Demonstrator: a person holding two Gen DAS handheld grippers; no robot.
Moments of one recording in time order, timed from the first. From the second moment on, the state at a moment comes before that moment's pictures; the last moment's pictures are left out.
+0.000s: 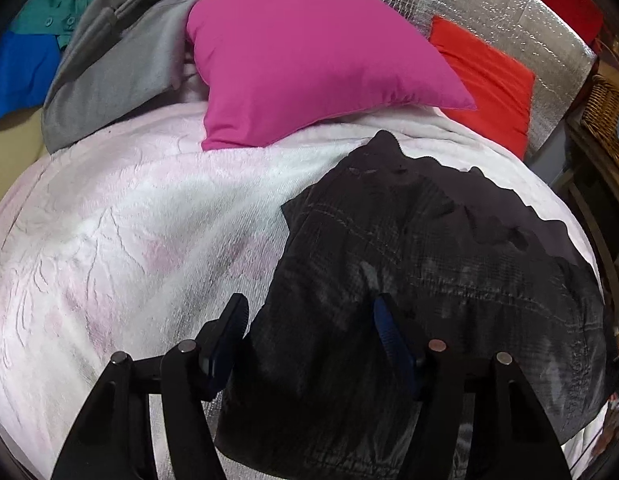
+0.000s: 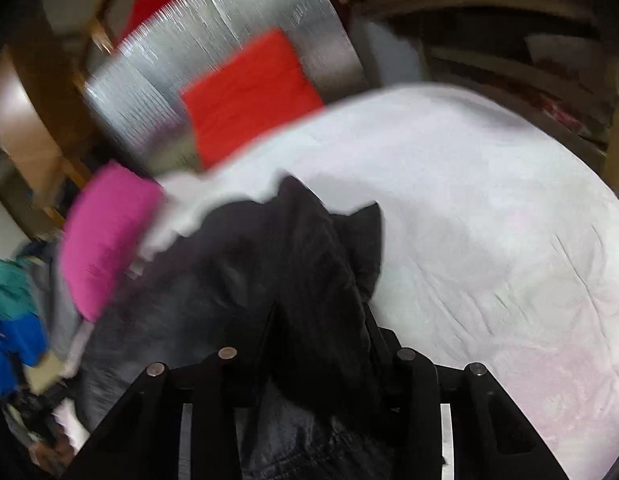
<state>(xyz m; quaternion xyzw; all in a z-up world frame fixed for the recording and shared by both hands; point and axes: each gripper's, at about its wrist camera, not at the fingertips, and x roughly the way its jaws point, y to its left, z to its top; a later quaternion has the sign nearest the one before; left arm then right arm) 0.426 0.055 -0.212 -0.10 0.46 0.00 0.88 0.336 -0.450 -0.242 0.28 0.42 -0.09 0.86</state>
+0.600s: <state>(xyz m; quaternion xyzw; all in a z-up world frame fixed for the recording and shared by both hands) 0.410 0.033 -0.194 0.00 0.42 0.06 0.91 0.292 -0.483 -0.211 0.36 0.32 -0.11 0.87</state>
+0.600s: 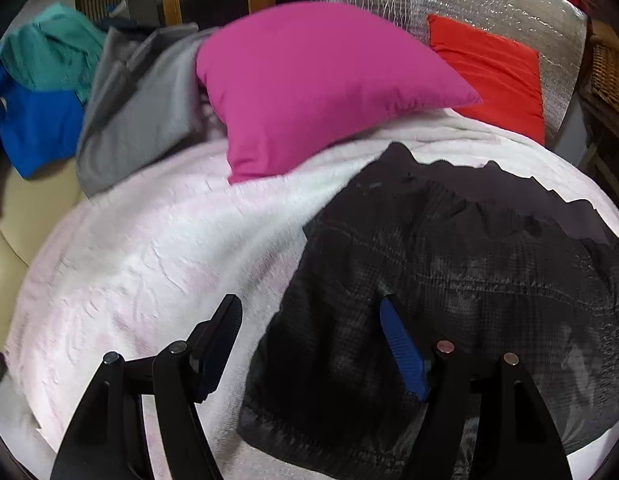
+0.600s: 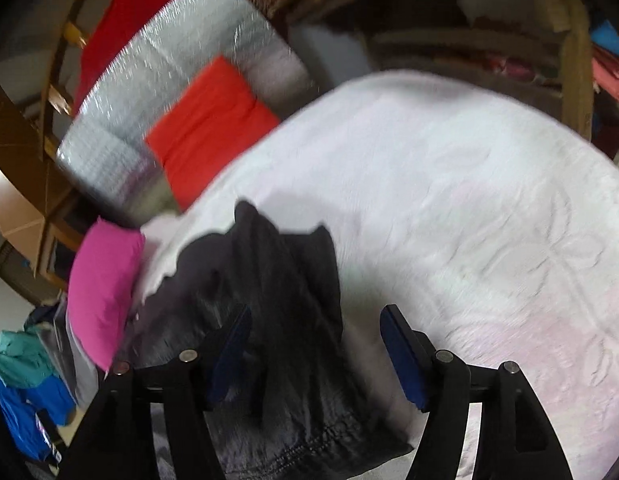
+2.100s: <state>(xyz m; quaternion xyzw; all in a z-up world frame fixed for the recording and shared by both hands) 0.371 -0.006 -0.165 0.10 0.32 0.09 0.94 0.322 -0.361 -0.215 0.17 0.43 -0.01 0.89</state>
